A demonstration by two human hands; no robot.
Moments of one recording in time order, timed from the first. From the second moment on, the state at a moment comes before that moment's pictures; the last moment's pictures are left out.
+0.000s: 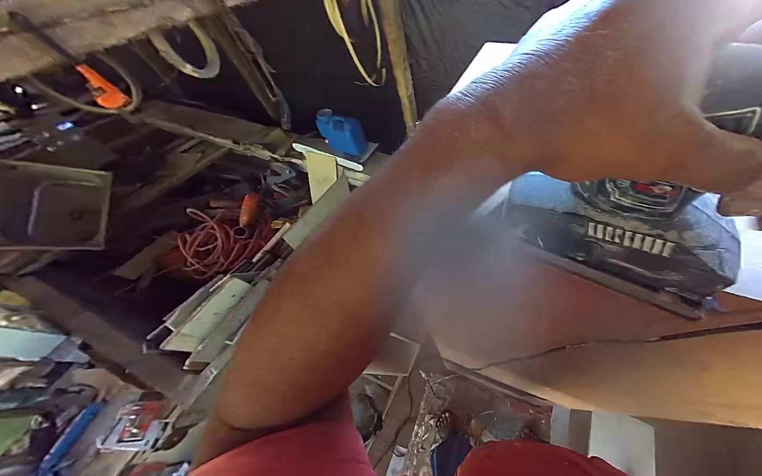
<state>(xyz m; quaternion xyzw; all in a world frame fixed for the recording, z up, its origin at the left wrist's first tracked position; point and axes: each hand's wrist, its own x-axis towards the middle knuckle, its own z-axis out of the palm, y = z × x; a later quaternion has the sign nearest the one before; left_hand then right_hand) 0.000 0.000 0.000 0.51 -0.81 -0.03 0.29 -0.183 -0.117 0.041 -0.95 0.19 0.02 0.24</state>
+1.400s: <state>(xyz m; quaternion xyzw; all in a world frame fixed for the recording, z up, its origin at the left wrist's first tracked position) 0.097 0.050 -0.273 0.68 -0.12 0.02 0.73 -0.029 -0.019 -0.012 -0.84 0.19 -0.23 0.45</state>
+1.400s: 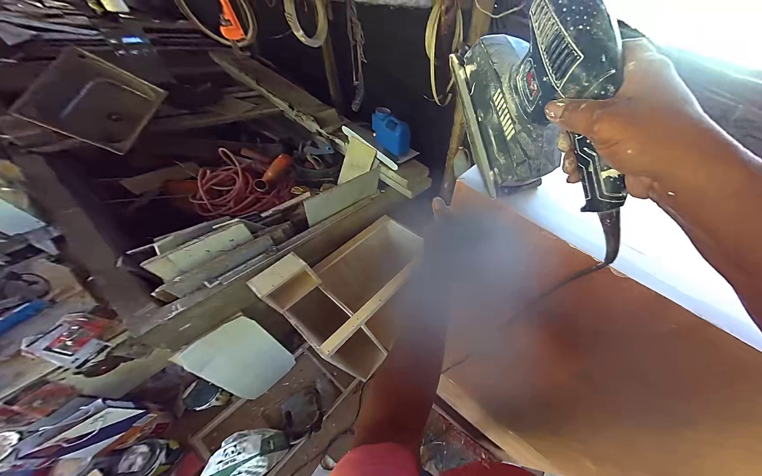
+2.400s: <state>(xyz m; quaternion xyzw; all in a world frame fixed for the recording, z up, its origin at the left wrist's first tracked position) 0.083 0.054 -0.227 0.59 -0.16 0.03 0.79 -0.109 -0.009 -0.004 -0.86 0.20 -0.19 0.42</state>
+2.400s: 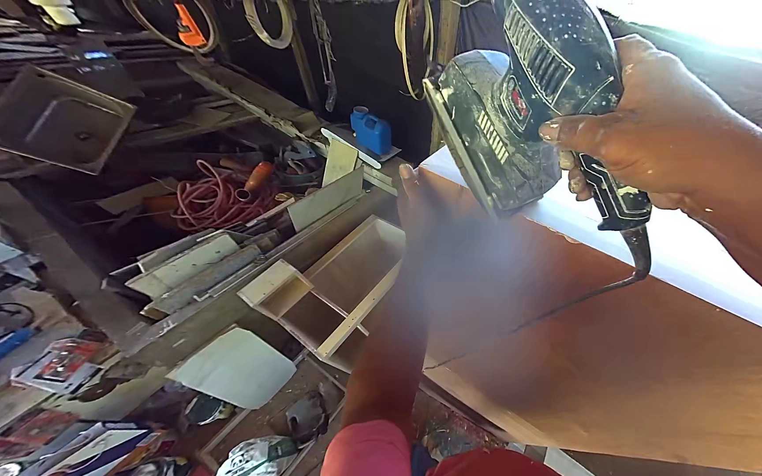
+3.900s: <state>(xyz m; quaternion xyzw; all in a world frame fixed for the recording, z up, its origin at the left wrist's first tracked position) 0.078 0.066 -0.188 0.60 -0.20 -0.07 0.77 -0.166 -0.067 0.000 -0.87 0.20 -0.17 0.42</state>
